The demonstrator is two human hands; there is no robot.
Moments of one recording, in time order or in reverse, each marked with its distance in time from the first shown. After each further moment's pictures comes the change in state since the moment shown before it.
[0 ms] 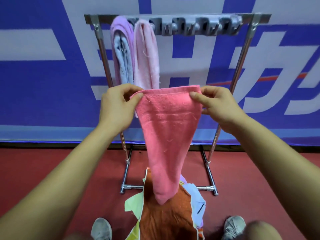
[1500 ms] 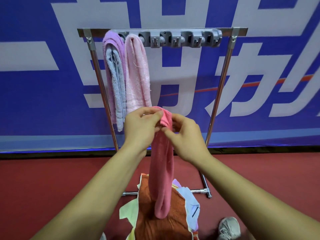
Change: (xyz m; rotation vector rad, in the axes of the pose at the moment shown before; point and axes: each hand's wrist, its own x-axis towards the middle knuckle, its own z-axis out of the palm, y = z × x) left_hand -0.047 0.065 0.053 -0.715 -0.066 -0.495; right_hand -0.070 0.007 0.052 -0.210 0.059 -0.156
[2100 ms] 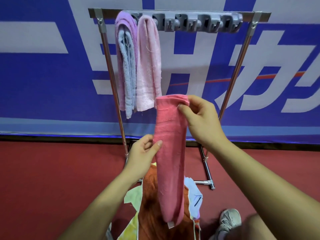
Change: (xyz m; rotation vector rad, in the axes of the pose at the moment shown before) left_hand -0.027 -0.115 -0.073 0.142 -0.214 0.020; right_hand 0.008 -0.007 -0.001 0.209 0.028 -0.019
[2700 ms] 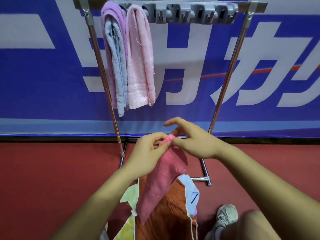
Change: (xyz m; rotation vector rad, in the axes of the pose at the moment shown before) left_hand 0.013 0.011 0.025 0.177 -0.250 0.095; right_hand -0.009 0.050 -0.022 -0.433 -0.584 0.143
